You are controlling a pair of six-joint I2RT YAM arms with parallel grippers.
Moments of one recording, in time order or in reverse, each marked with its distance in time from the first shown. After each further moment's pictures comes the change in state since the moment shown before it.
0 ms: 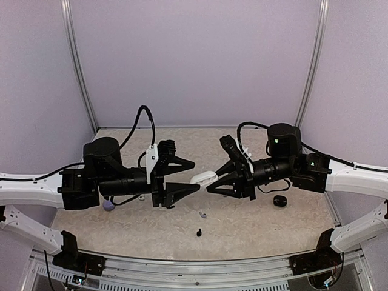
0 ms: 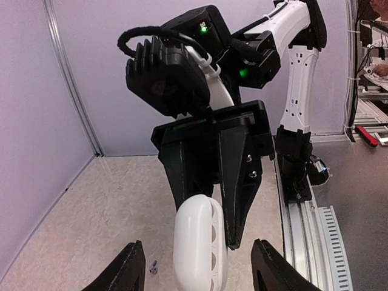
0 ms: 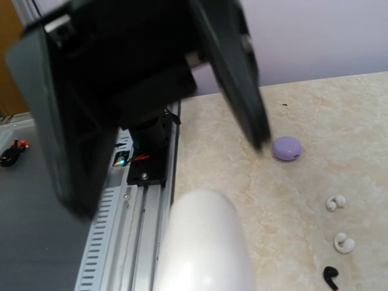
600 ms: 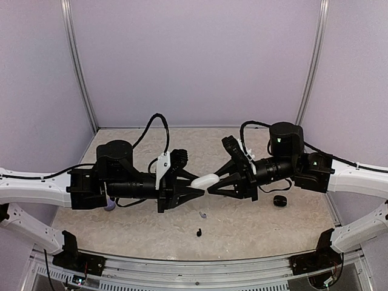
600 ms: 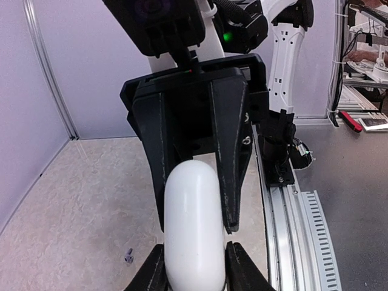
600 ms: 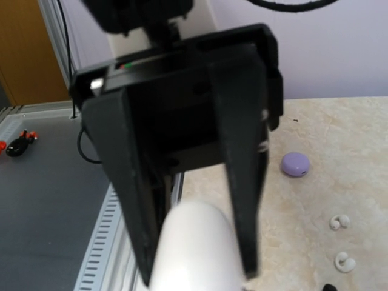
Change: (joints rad) left arm 0.000 0.083 0.025 -0.048 0.069 -0.023; right arm 0.015 -0.016 0.011 -0.010 -0.032 -0.063
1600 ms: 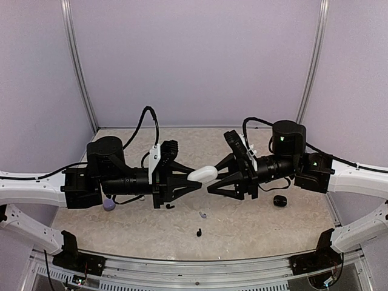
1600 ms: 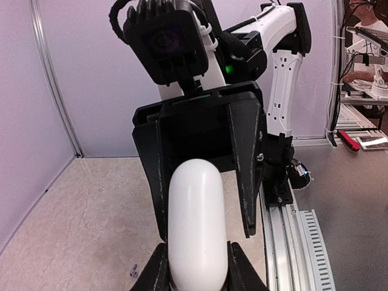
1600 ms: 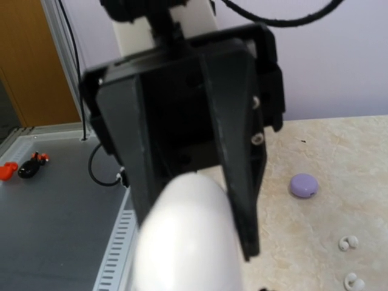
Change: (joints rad) left arm 0.008 -0.044 -0.006 0.050 0.021 -0.022; right arm 0.003 -0.001 -0.002 0.074 -0.019 0.067
